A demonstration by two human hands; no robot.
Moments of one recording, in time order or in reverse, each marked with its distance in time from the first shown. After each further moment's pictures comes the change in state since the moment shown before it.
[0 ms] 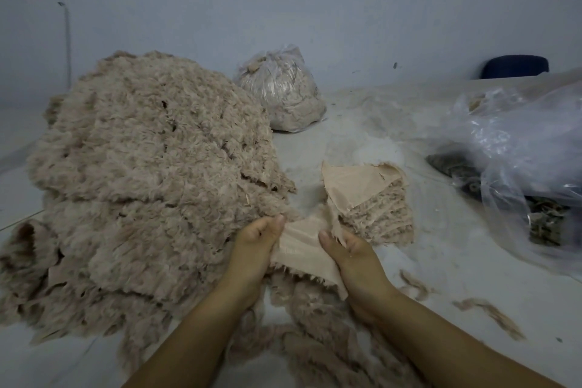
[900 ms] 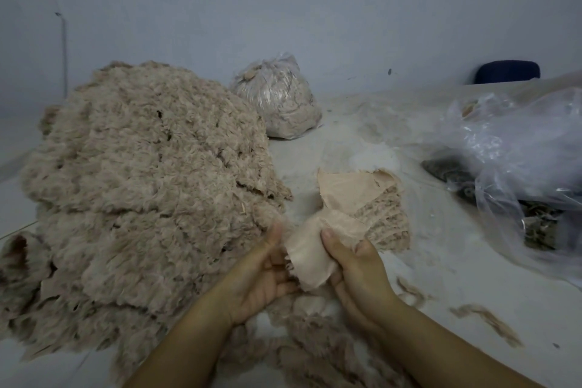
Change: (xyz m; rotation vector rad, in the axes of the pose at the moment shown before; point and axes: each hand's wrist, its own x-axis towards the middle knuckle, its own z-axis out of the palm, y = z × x) left_hand -0.008 0.014 -0.001 -0.309 -0.309 -0.443; right_hand -0.006 -0.010 0.003 0.389 0.015 -0.064
